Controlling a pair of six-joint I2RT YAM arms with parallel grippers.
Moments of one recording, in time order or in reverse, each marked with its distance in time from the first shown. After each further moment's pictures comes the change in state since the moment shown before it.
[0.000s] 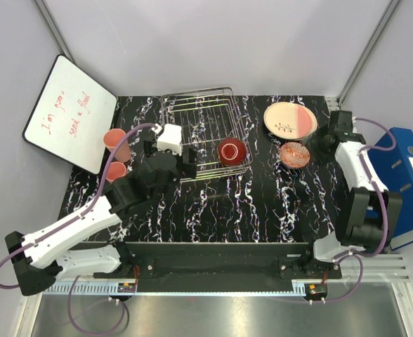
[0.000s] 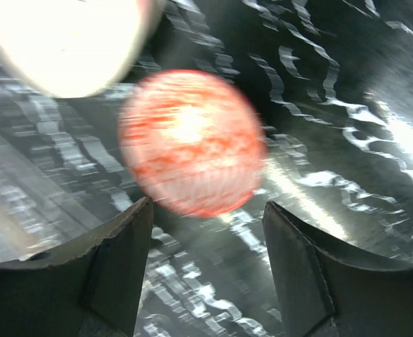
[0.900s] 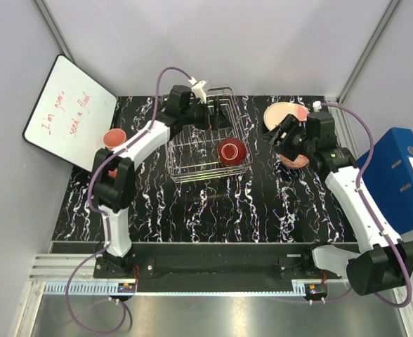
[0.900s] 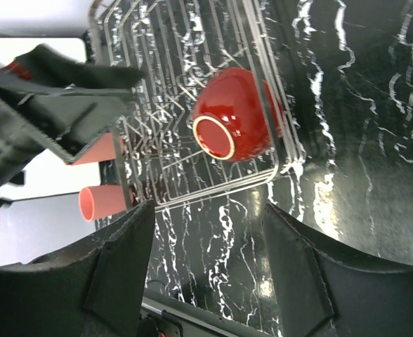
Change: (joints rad) left arm 0.526 0.931 0.583 0.259 1.225 -0.168; right arm 0.357 -0.363 -0.034 0.096 -0.234 -0.030
